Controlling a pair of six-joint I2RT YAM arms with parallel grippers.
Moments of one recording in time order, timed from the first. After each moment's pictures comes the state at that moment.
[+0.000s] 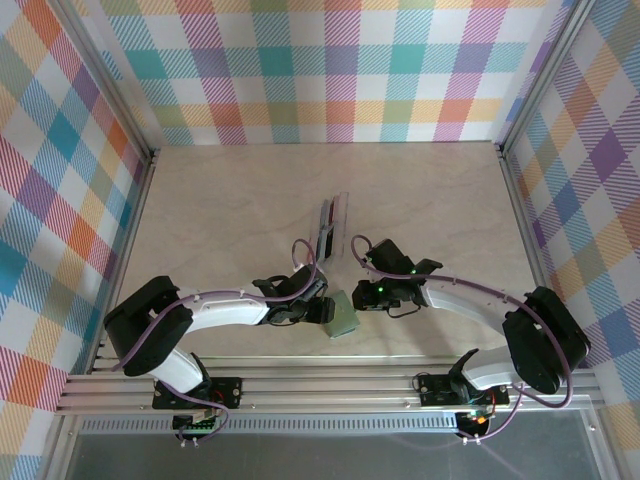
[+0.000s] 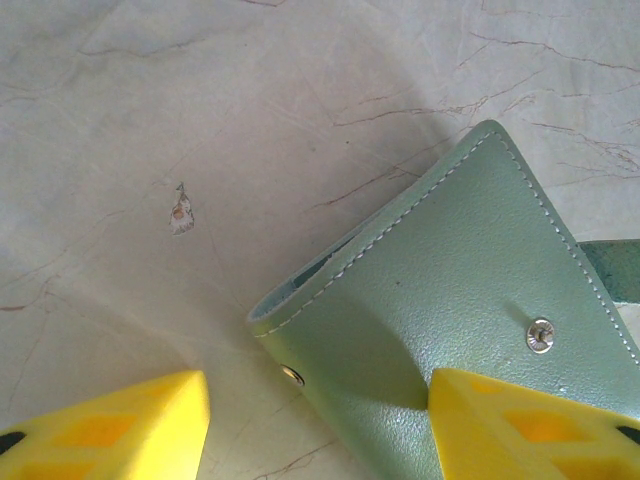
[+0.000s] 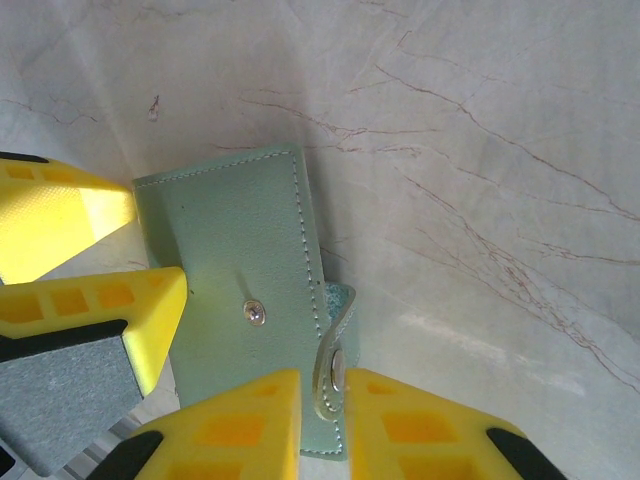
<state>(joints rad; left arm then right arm) -0.95 1.55 0.72 -0.22 -0.02 -0.74 0.72 1.37 0.73 -0.47 -0.28 0.59</state>
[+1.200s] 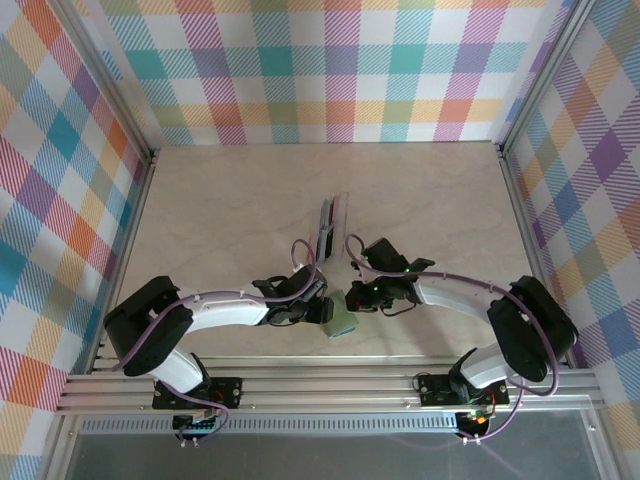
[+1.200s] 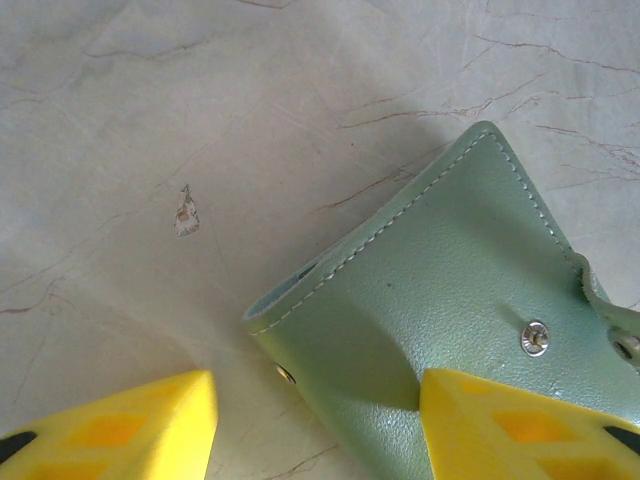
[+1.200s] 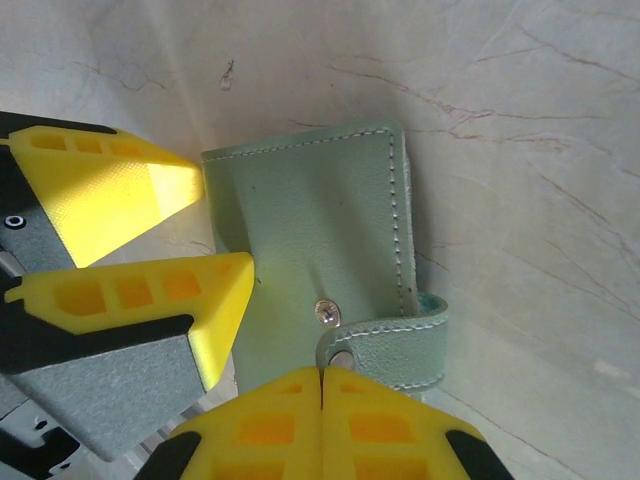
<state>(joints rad) -0.95 1.55 0.72 -0.21 -0.03 -0.74 0.72 1.46 0.73 -0.37 -0.46 0.59</state>
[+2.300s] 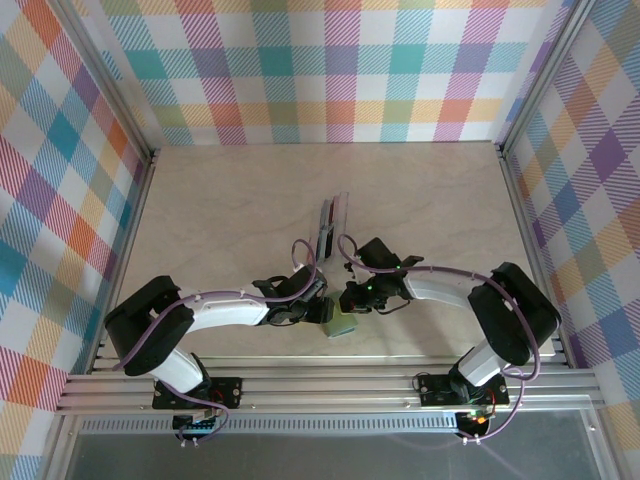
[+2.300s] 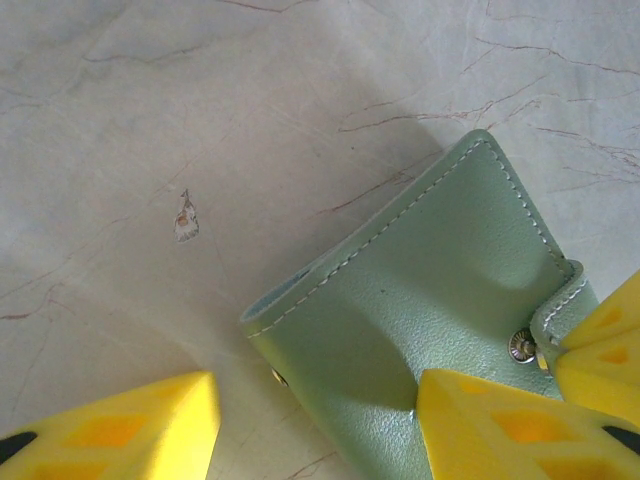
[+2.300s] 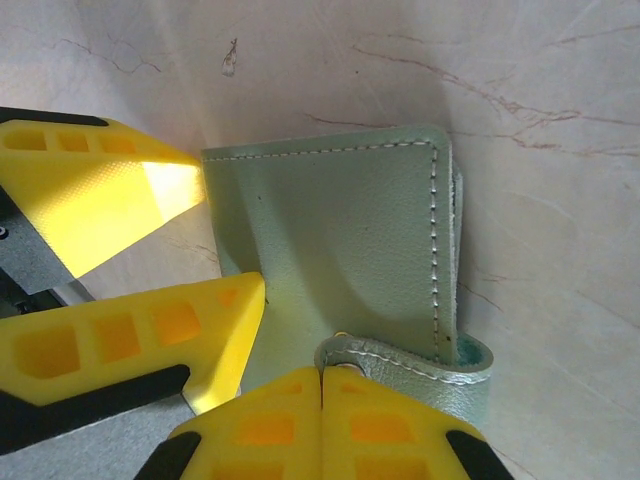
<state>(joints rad) -0.95 1.55 0.71 -0.19 -0.03 -0.74 0.72 1.56 0.76 -0.33 -0.53 0.59</state>
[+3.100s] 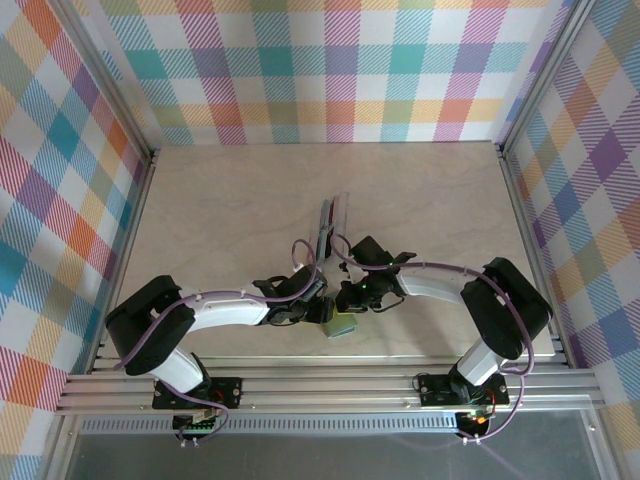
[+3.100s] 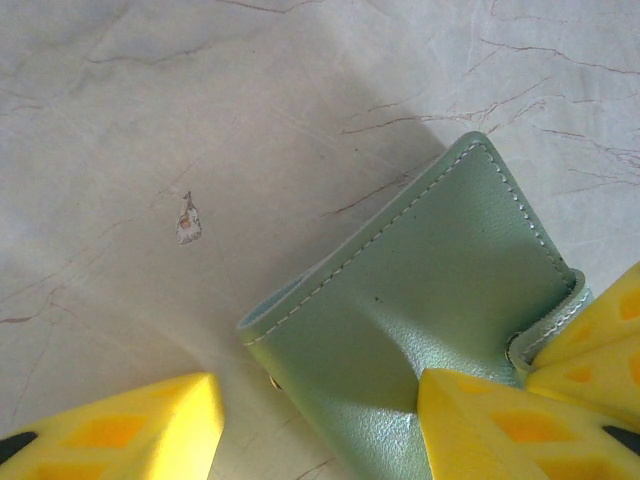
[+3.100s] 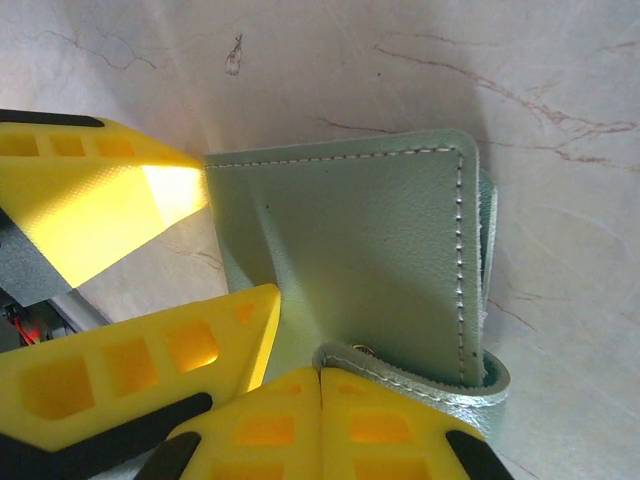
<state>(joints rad) -0.95 1.56 0.72 -0.19 -0.03 -0.74 0.75 1.62 0.82 -0.39 -0.51 0.59</state>
